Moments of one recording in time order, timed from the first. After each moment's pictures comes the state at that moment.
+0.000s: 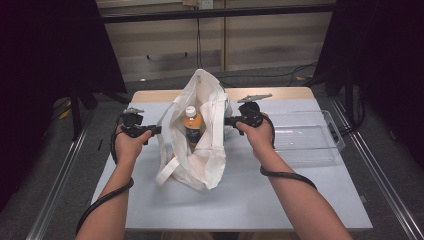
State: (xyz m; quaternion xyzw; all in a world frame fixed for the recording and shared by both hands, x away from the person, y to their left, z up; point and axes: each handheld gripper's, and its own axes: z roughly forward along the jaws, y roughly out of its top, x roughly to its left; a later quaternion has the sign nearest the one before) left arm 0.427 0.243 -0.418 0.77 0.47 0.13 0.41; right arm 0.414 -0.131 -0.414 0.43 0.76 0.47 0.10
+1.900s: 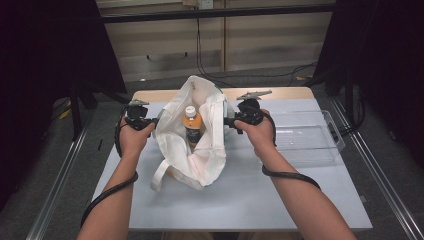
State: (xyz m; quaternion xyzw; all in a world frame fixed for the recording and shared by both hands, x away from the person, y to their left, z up) left arm 0.434 0.225 -0.400 0.78 0.46 0.15 0.39; right arm 0.410 -0.128 -0.397 0.43 0.77 0.46 0.12
